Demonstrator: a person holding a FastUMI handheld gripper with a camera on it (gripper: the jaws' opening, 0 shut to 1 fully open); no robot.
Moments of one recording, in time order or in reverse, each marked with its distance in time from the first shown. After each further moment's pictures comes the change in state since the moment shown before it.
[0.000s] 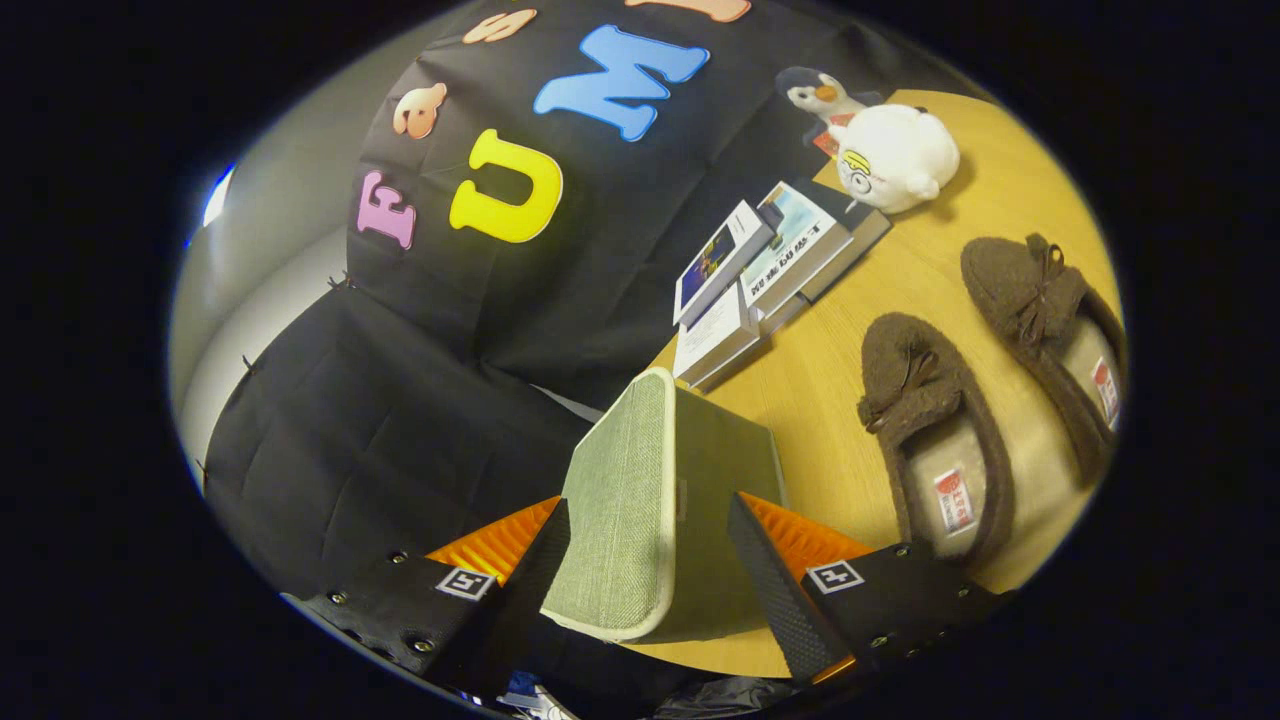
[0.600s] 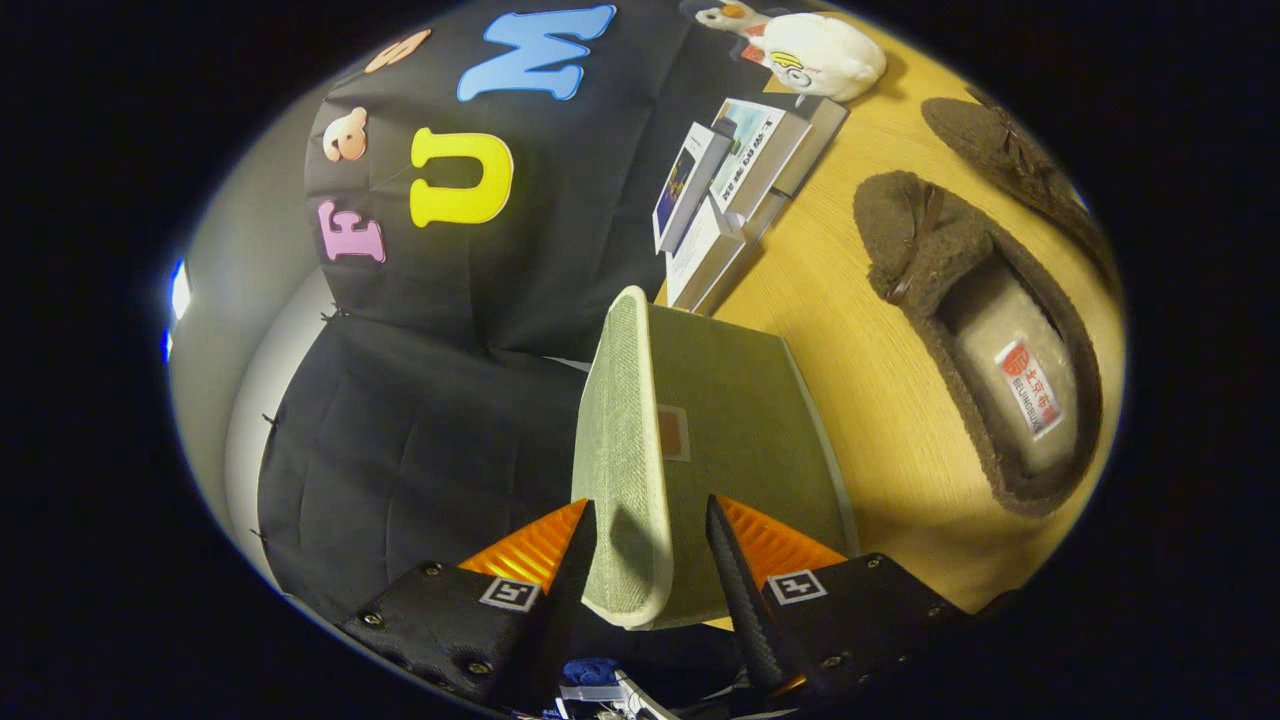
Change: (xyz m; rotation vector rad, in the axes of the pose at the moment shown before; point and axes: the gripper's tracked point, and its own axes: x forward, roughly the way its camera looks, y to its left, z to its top) arm 0.023 -0.002 -0.047 0.211 0.146 0.068
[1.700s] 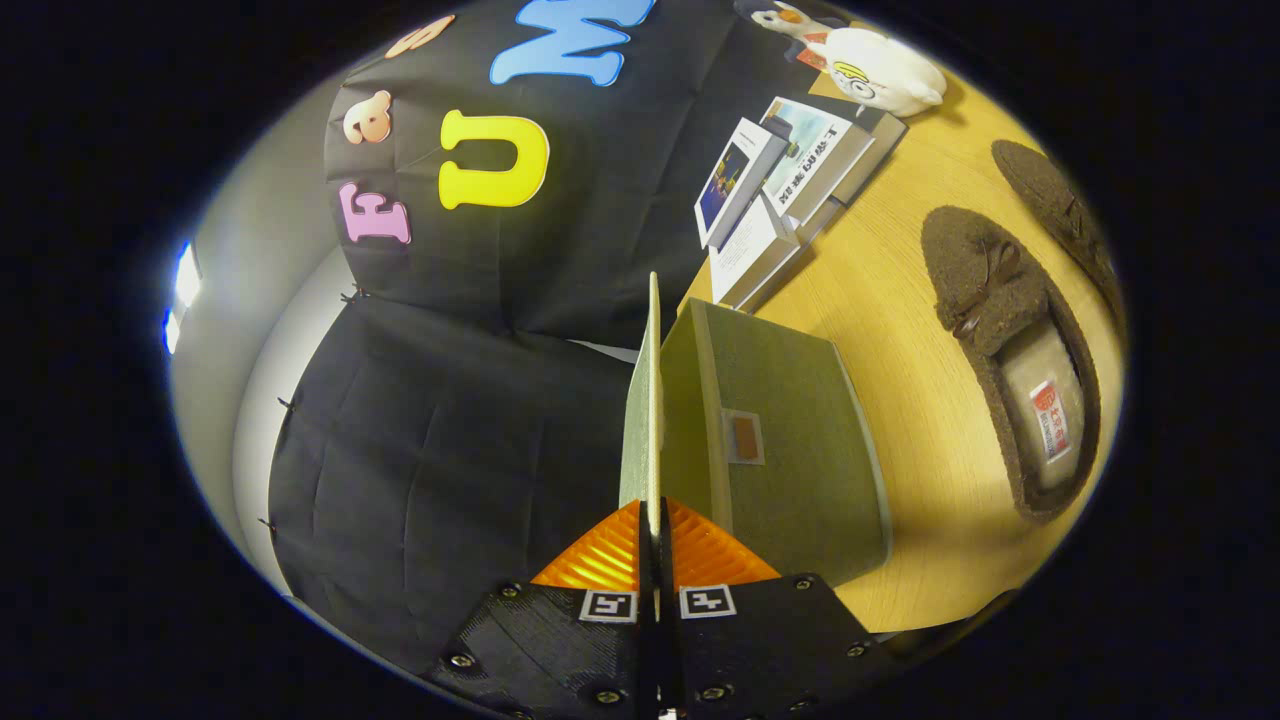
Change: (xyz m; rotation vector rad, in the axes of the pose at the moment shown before) arm -0.008 0.053 0.015 -0.076 0.054 0.048
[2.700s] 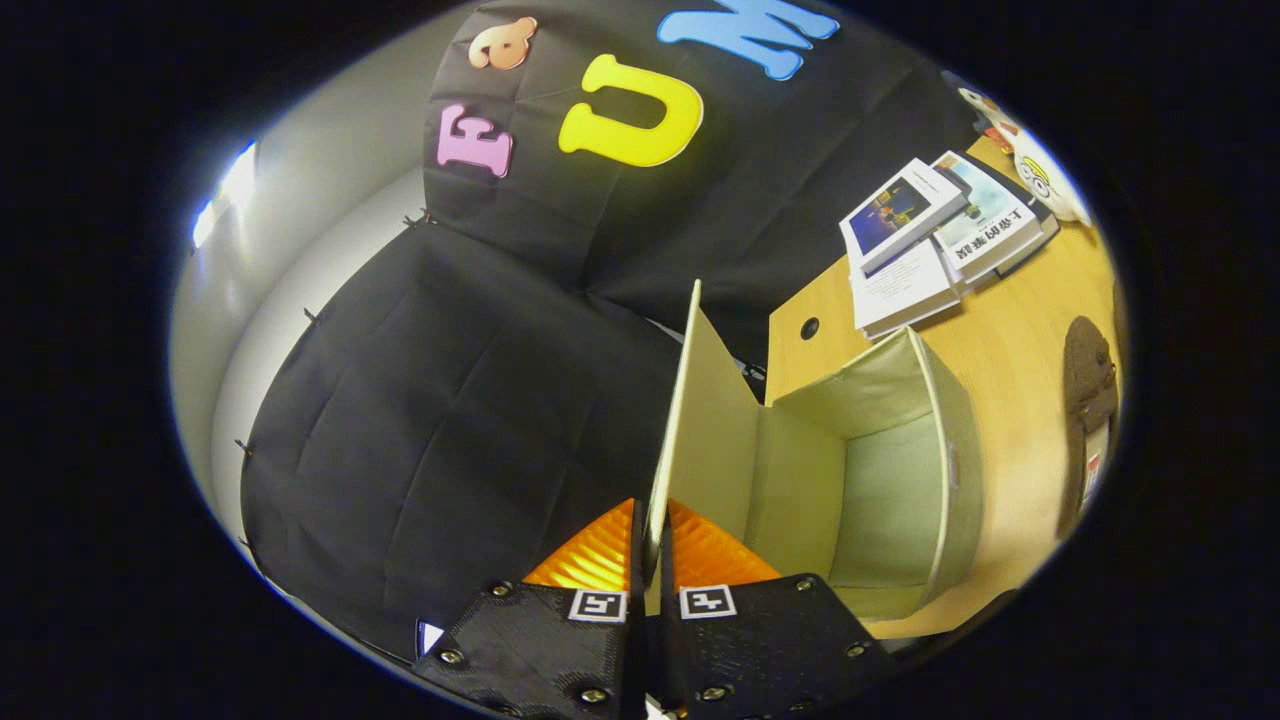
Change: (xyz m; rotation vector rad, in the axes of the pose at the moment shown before) arm 0.048 0.146 -0.023 -0.259 0.042 0.050
